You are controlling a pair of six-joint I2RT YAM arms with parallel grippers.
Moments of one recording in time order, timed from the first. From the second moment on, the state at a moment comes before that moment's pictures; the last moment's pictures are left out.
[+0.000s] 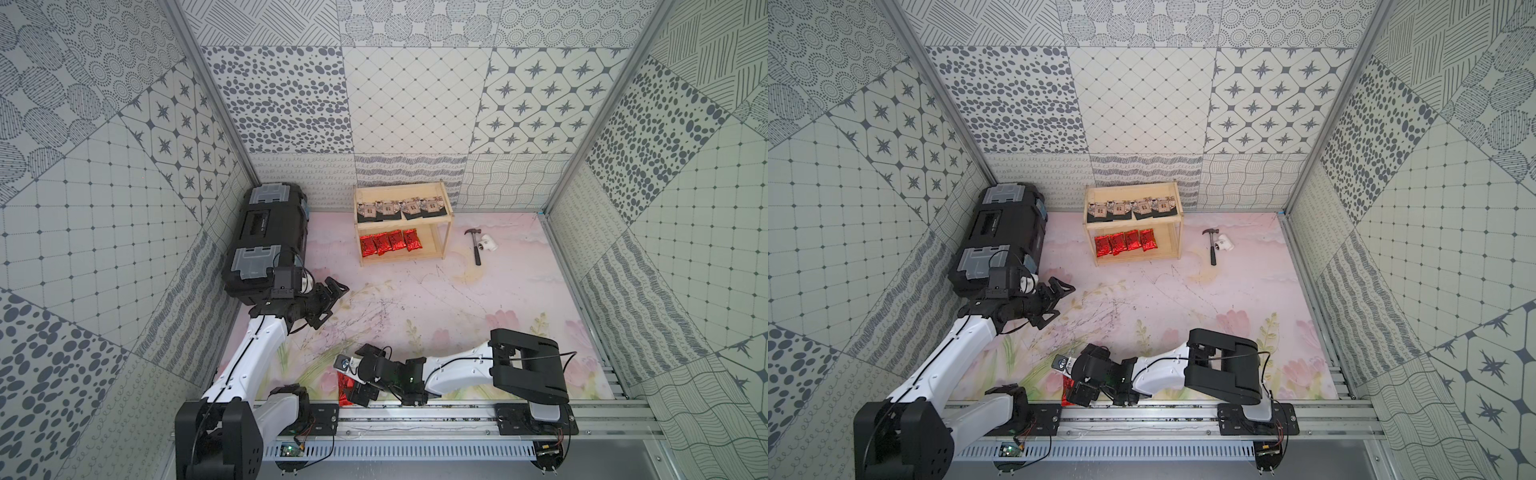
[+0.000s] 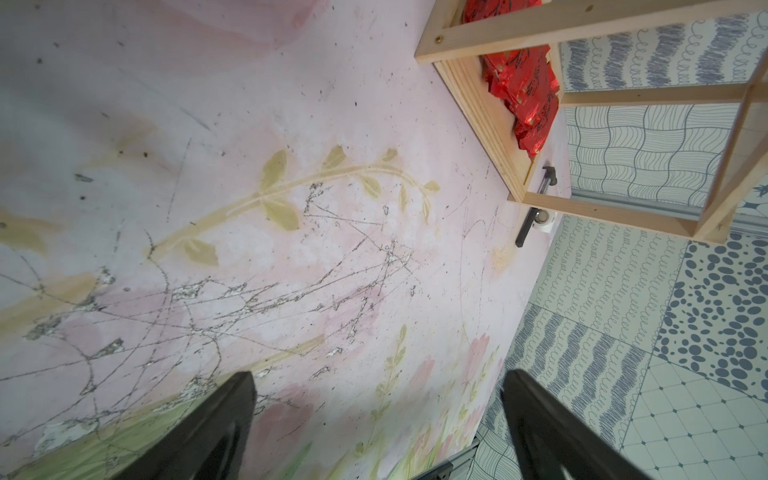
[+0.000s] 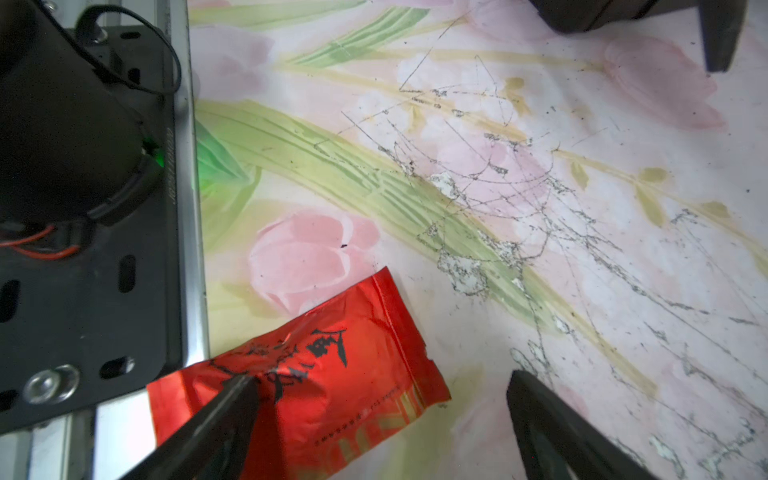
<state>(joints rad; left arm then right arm) 0.06 1.10 0.72 -0.56 0.53 -0.84 1.42 1.93 1.00 0.22 0.22 -0.02</state>
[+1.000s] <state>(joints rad) -0.16 1.14 0.48 -0.46 0.65 -0.91 0.91 1.40 0.57 0.29 -0.05 0.67</state>
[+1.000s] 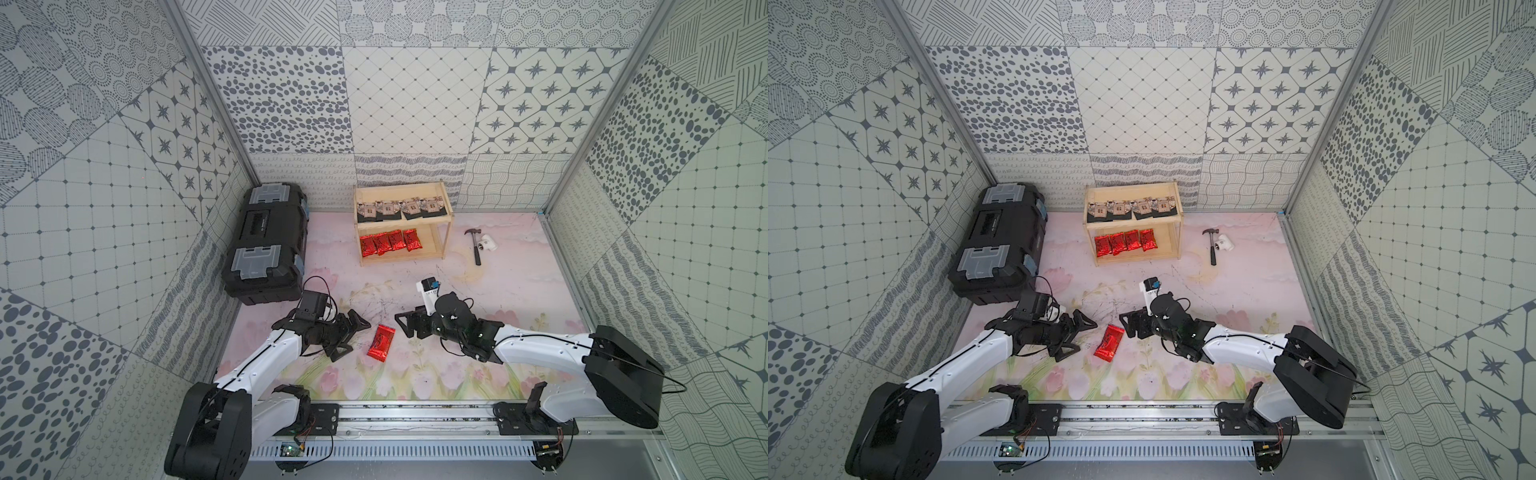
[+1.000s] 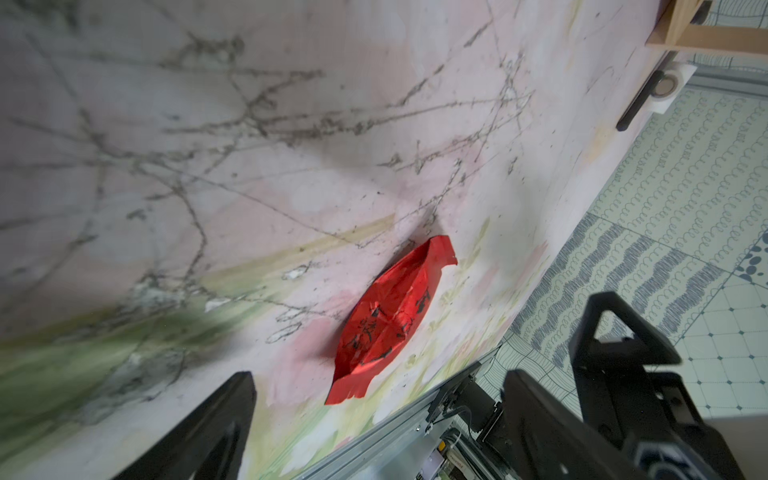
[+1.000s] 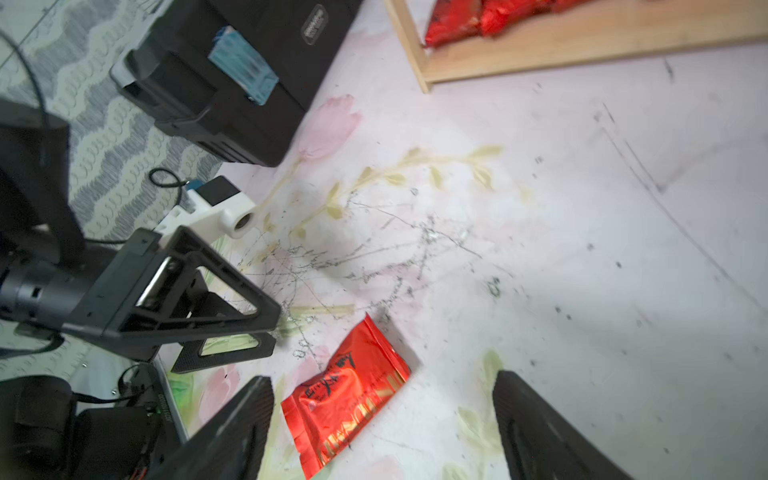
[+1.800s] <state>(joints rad) -0.50 1.47 0.58 -0.27 0.78 -0.91 0.82 1.72 0.55 0.55 -0.48 0.90</state>
